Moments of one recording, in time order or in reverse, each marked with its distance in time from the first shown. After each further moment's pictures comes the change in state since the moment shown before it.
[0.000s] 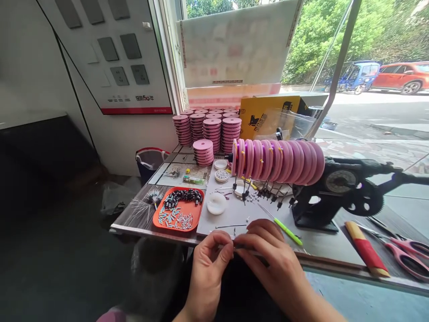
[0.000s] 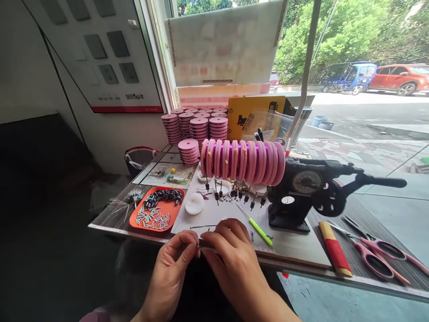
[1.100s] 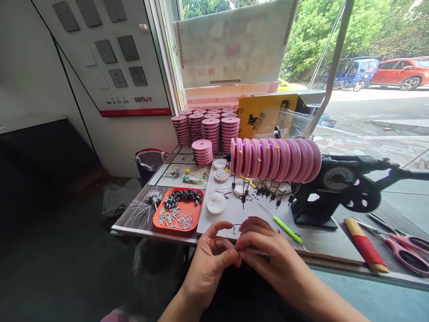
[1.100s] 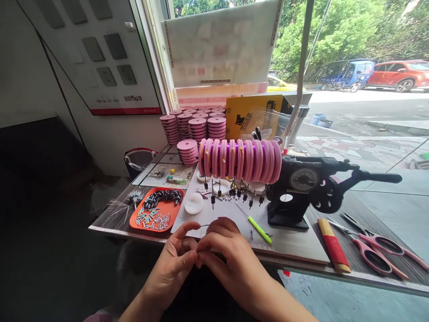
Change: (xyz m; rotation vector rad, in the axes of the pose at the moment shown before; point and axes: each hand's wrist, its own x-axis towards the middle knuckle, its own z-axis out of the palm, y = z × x) left_hand 0.009 0.004 -0.006 -0.247 -0.152 -0.282; right_hand 0.014 -0.004 -0.014 0.279 -0.254 0.099
